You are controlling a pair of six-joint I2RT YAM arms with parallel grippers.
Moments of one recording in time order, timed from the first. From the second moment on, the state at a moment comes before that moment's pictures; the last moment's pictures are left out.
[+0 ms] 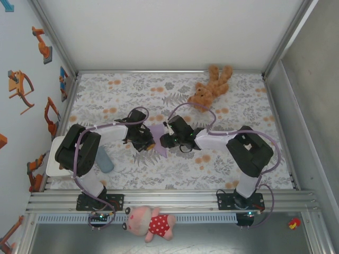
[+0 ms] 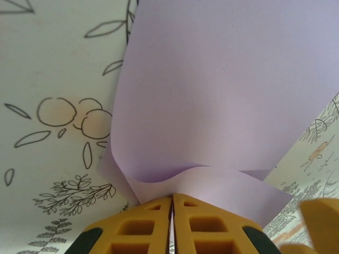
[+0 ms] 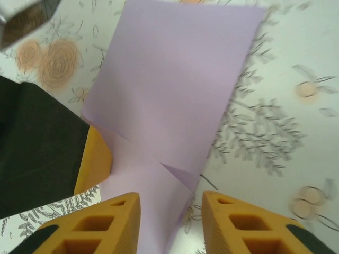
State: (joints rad) left arm -0.56 1.72 0.89 -0.43 0.37 -1.05; right arm 0.83 1.76 0.95 -0.06 -0.14 0.44
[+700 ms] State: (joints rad) left arm -0.56 1.72 0.89 -0.43 0.38 -1.06; right arm 0.83 1.78 0.93 -0.01 -0.46 0.61
